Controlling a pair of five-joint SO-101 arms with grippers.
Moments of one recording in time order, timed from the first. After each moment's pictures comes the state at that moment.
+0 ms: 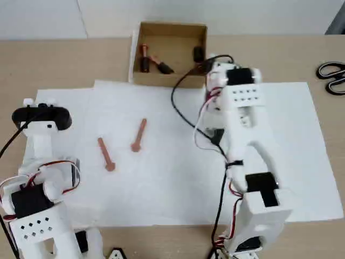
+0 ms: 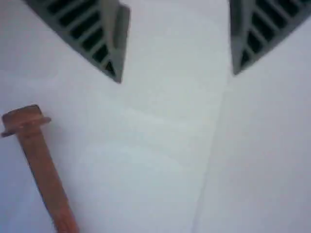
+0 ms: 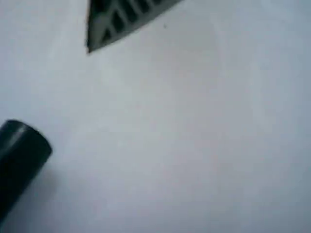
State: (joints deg) left arm -23.6 -59.3 46.1 84.2 -10.6; right arm -11.4 14.2 -14.3 97.1 -7.1
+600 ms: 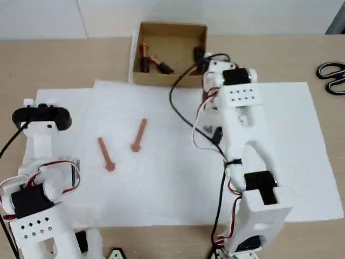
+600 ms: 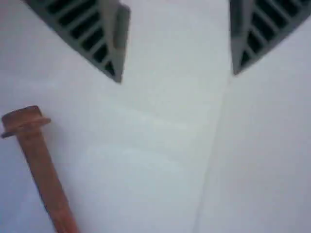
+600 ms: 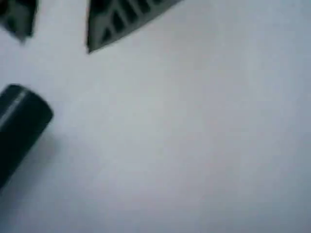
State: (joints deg) left arm -23.6 -59.3 46.3 84.2 -10.6; right arm -11.0 14.9 -14.5 93.5 -7.3
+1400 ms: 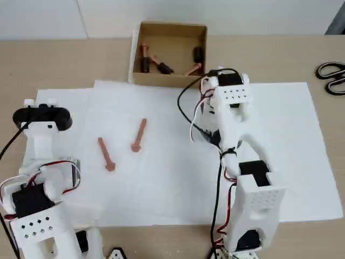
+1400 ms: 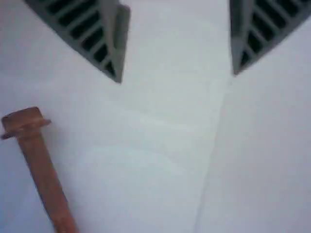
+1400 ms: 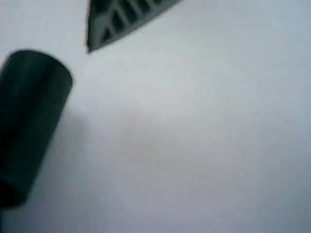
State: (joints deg) left arm -23.6 -59.3 46.5 84.2 -10.6; right arm -10.9 24.3 -14.5 92.3 -21.7
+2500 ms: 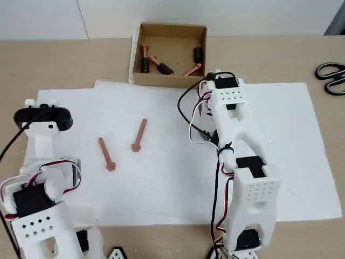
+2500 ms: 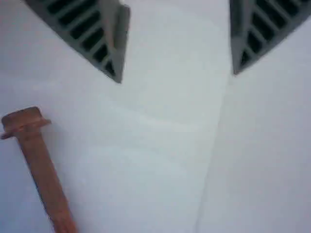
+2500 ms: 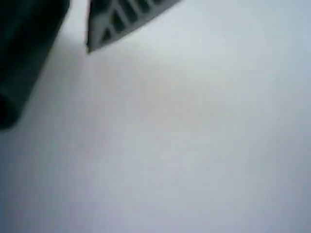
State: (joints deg) left arm -23.6 -59.3 46.5 84.2 -10.6; right arm -10.8 29.5 -14.5 86.4 -21.7
